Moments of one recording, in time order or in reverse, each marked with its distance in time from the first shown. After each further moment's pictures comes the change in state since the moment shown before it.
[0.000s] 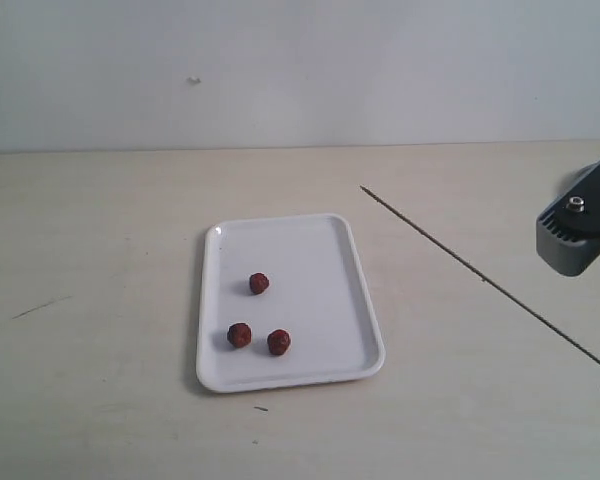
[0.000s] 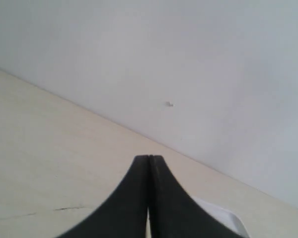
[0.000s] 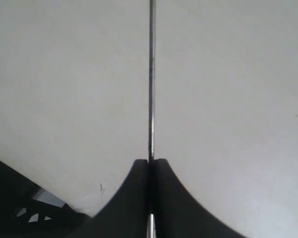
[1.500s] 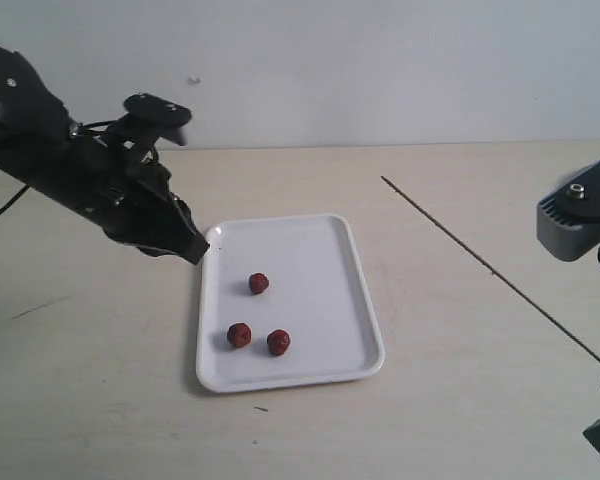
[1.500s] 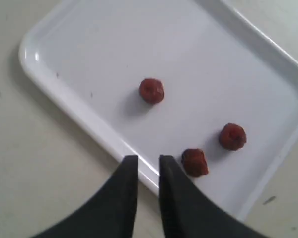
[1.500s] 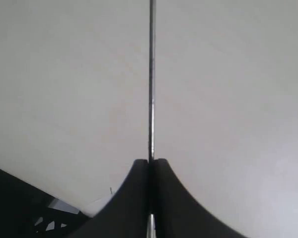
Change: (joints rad) left arm -0.403 1.763 -1.149 0.117 0.490 0.642; right arm 0.000 0.007 0.000 -0.001 -0.002 0.108
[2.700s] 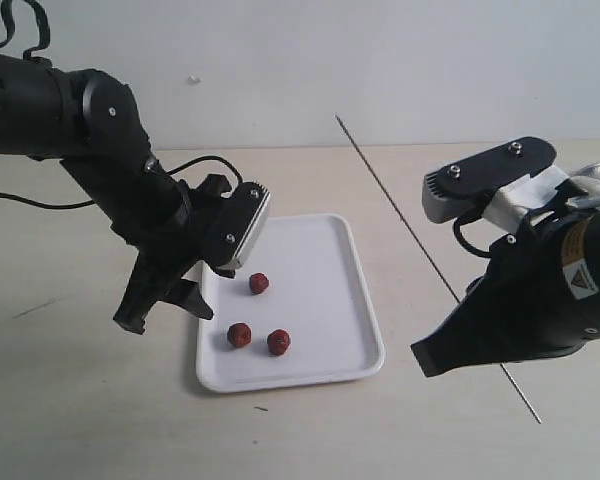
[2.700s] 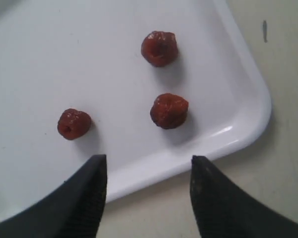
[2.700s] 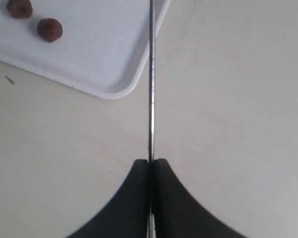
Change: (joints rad) left arm -0.100 0.154 -0.130 0.207 0.184 0.943; right arm 0.000 0.232 0.093 -0.099 -0.551 0.239
